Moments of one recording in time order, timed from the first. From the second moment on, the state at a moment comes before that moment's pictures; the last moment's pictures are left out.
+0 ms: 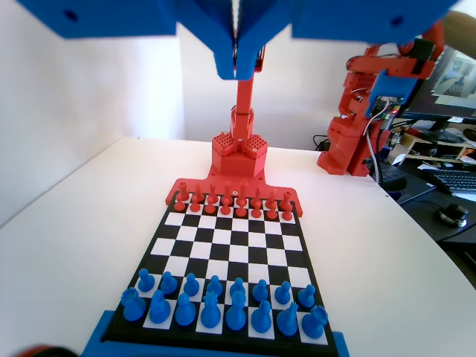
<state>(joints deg) 0.5 174.2 122.1 93.3 -95.5</state>
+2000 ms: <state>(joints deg) 11.8 130.0 119.3 83.8 -38.5</state>
